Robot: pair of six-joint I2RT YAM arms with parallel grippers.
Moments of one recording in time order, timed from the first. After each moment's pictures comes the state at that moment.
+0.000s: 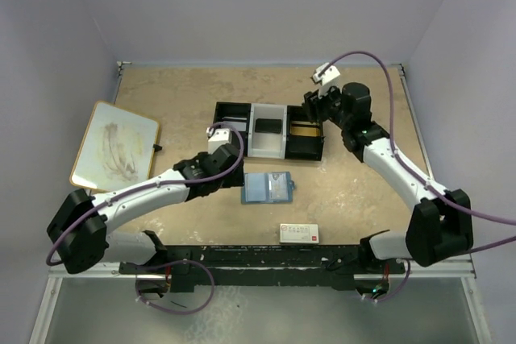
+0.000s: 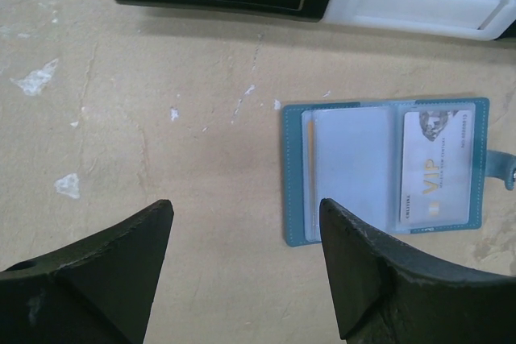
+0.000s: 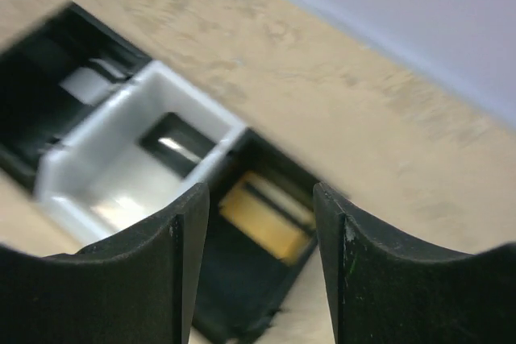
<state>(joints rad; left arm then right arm) -0.87 1.27 0.81 -0.50 -0.46 -0.79 0.32 1.38 1.01 0.09 -0.15 -0.34</state>
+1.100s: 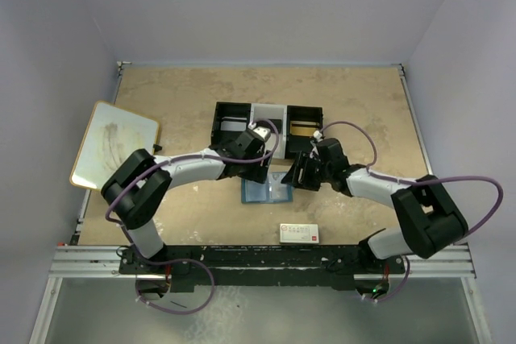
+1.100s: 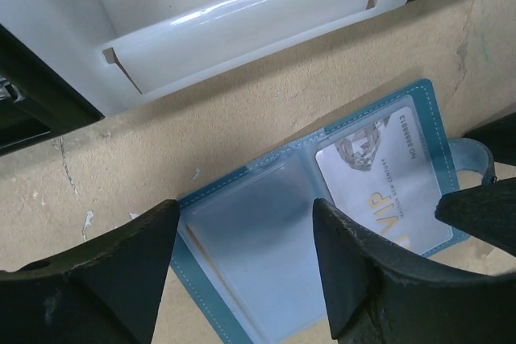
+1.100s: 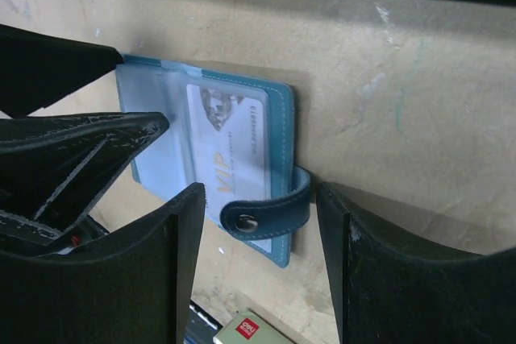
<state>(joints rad) -0.80 1.73 1.00 -0.22 -0.06 -0.43 0.47 1.42 0.54 0.02 -0.31 0.73</state>
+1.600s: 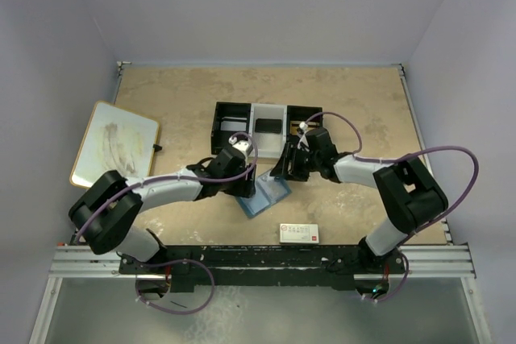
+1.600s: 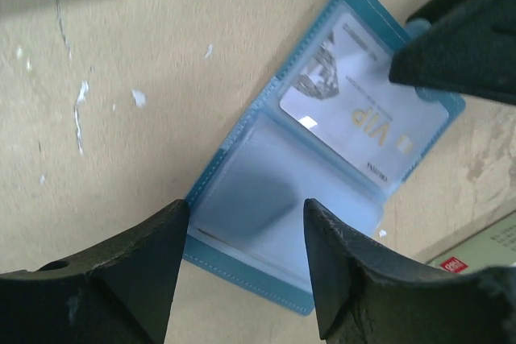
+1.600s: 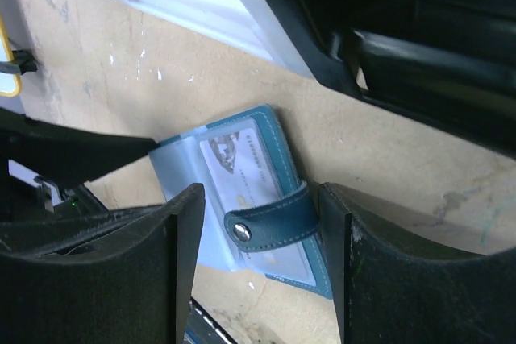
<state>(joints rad) -0.80 1.51 0.73 -0.12 -0.01 -0.52 0.49 1.60 0.67 0.11 -0.42 0.71</state>
